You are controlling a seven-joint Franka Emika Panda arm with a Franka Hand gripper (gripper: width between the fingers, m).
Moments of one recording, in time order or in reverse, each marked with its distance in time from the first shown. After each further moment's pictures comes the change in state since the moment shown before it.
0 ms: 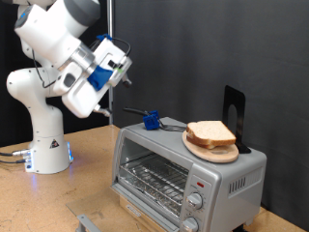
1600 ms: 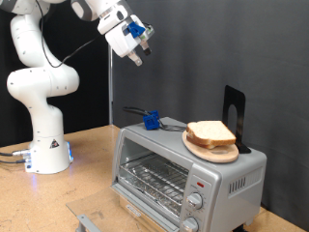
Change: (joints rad) arm 0.059 -0.332 0.298 -0.045 -0.200 0.003 0.083
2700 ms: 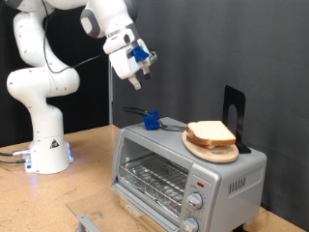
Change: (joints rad) arm -0.034 0.079 0.114 -0.097 -0.058 0.148 -0.018
